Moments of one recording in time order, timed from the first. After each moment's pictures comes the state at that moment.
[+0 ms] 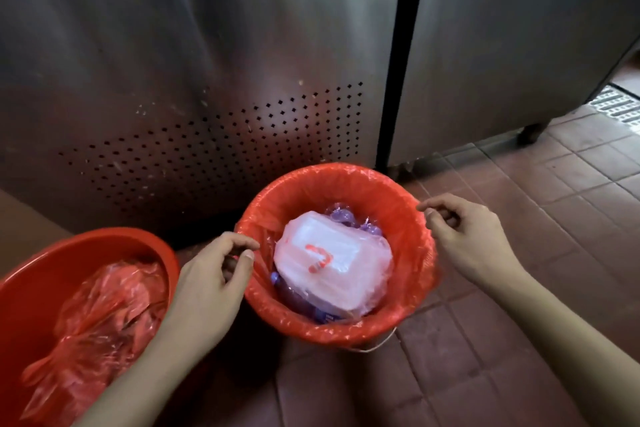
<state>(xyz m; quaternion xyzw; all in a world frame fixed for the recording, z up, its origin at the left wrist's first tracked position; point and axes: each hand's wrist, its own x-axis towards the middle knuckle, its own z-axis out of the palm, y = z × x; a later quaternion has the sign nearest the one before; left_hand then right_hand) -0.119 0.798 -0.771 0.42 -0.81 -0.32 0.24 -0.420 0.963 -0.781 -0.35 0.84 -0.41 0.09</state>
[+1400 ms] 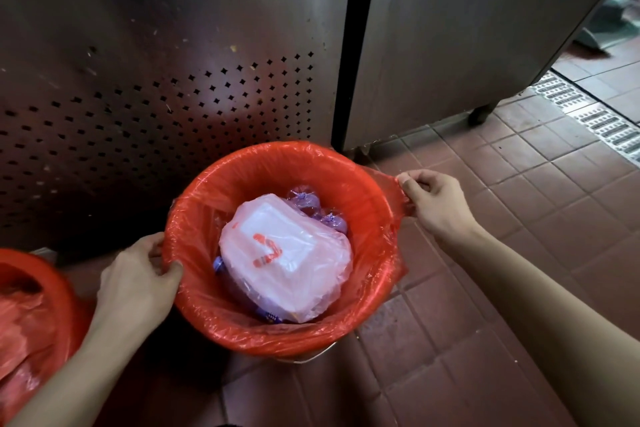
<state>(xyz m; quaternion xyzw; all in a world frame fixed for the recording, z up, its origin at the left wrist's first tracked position) -0.162 0.724 -0.844 0.58 -0.76 -0.27 0.13 -0.494 0.920 -0.825 -0.19 0.78 -0.55 0.22</state>
